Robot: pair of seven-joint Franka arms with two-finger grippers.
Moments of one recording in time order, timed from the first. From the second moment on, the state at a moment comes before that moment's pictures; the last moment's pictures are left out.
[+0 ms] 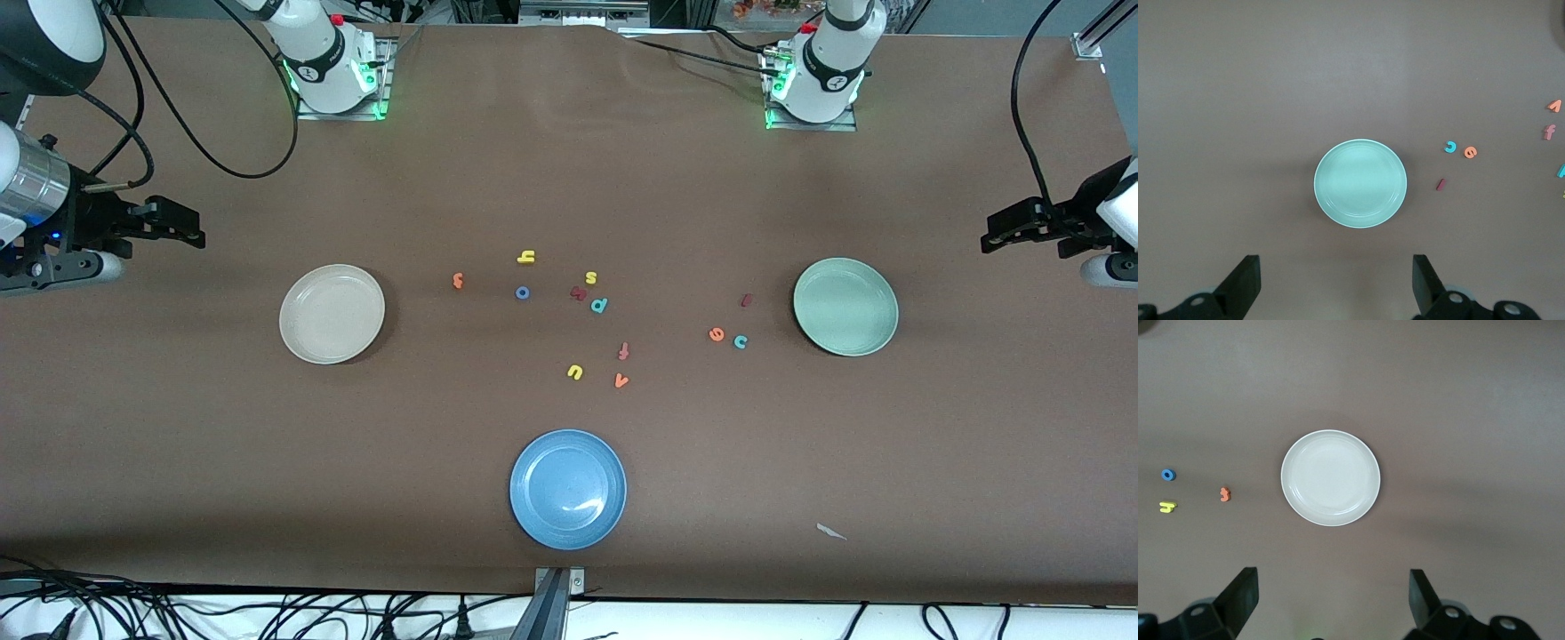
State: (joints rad) left arm -0.05 0.13 0.11 -1.49 -0.03 1.50 0.11; right arm 0.05 0.14 -0.02 -1.53 0.03 1.56 -0.11
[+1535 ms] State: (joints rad) left arm -0.05 0.13 0.10 -1.49 -0.03 1.50 0.11; right arm 0.06 0.14 -0.01 -1.53 0.03 1.56 -0.11
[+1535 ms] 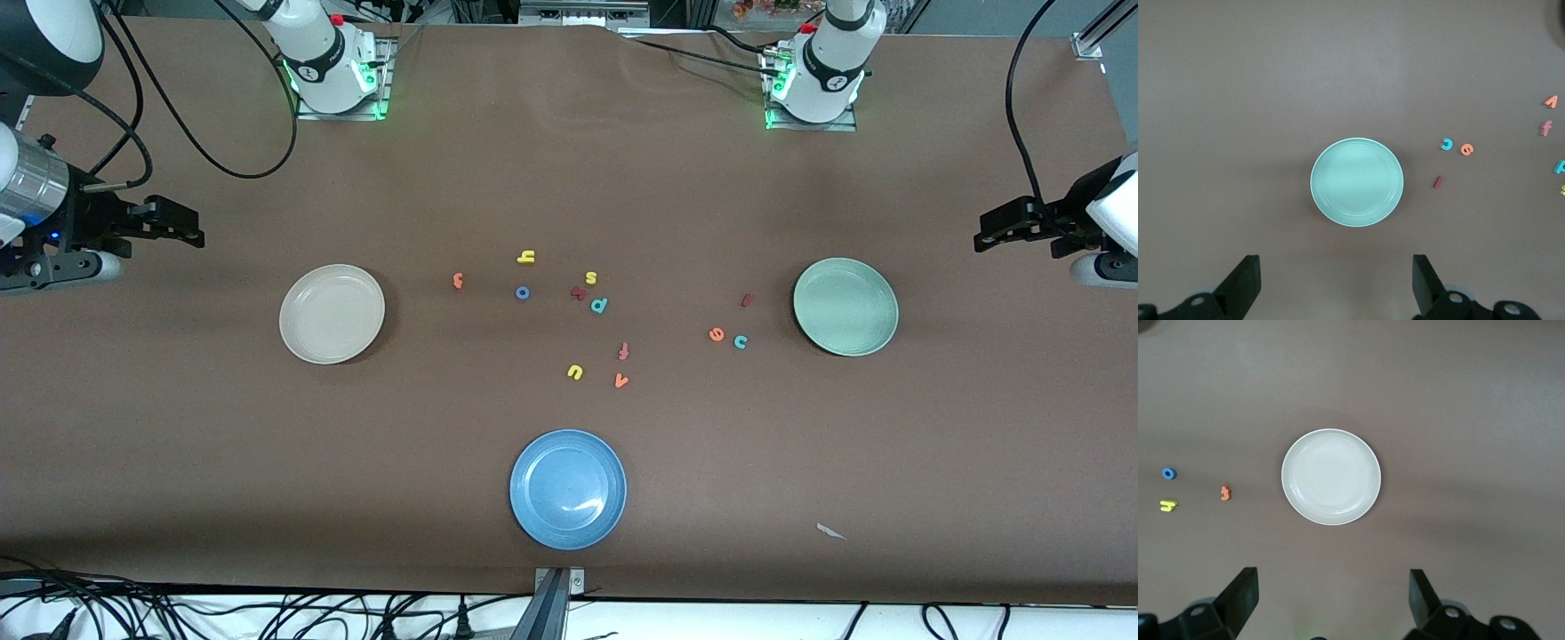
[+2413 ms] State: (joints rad) left arm -0.07 0.19 0.03 -1.49 -0.08 1.50 -0.05; right arm 0.17 0.18 0.00 -1.54 0.03 1.59 0.04
